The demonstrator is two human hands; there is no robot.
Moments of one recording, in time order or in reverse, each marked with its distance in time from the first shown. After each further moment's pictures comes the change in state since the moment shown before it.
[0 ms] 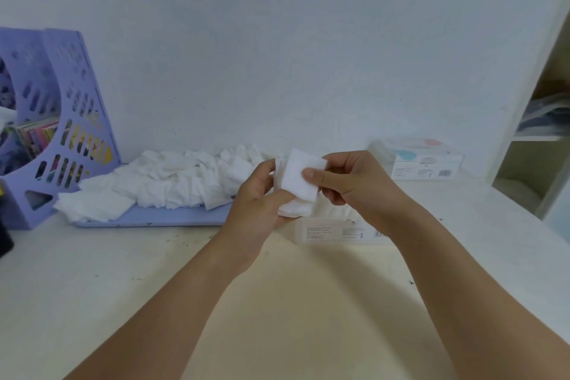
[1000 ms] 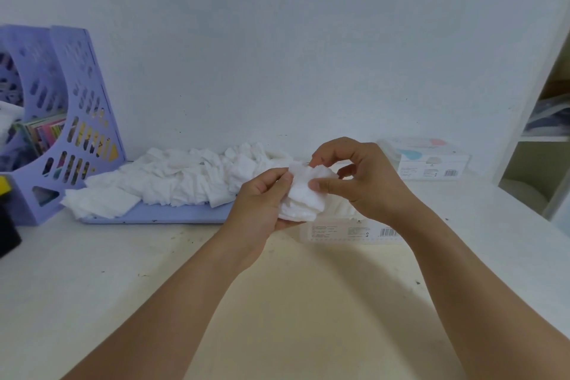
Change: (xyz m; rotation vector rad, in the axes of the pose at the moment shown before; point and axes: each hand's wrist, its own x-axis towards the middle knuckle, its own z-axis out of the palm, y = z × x) left_hand 0.000 0.002 -0.001 -0.042 0.056 -0.085; right_hand 0.002 0.001 -0.002 -0.322 0.025 -0.320
